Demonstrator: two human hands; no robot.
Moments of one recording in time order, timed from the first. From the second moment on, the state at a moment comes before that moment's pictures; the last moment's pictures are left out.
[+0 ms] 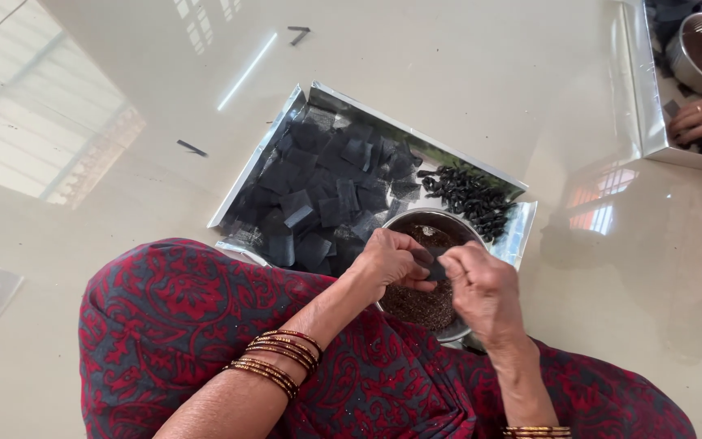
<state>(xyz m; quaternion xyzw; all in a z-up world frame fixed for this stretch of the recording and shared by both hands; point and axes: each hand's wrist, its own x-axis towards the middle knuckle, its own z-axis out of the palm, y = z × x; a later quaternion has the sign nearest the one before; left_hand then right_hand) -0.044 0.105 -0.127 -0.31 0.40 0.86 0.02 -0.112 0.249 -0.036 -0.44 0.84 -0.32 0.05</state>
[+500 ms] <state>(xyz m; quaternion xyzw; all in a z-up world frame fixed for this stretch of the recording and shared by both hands) -0.050 0.106 -0.139 -0.27 0.37 0.89 0.03 -0.105 0.247 -0.022 -0.53 0.81 -0.26 -0.01</state>
